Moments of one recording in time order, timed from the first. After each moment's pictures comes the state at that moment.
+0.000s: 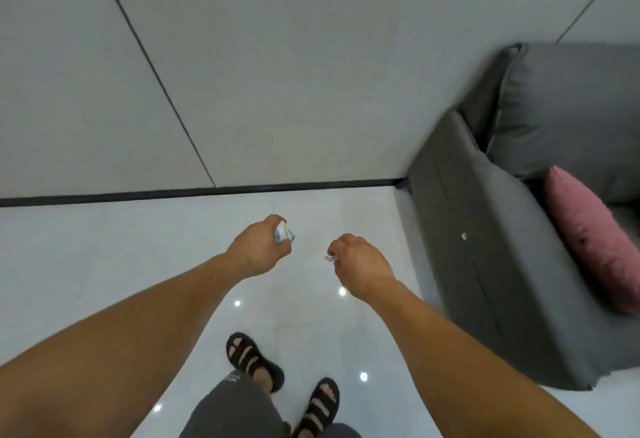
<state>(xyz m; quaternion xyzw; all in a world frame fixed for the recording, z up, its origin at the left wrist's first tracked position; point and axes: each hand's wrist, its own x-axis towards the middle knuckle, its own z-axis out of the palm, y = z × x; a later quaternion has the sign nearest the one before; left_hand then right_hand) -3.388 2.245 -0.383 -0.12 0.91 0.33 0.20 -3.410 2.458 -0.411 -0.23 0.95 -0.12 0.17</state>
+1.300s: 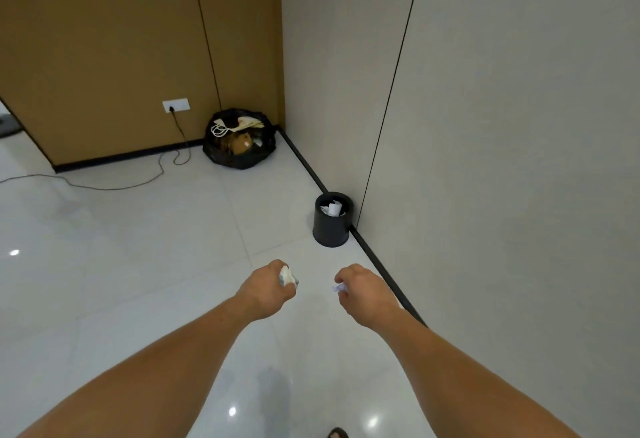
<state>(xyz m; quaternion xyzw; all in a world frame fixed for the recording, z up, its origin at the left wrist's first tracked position) -2.984 1.472 -0.299 -0.65 0.66 0.36 -0.09 -3.194 1.497 -0.317 -0.72 0.67 -0.07 0.19</state>
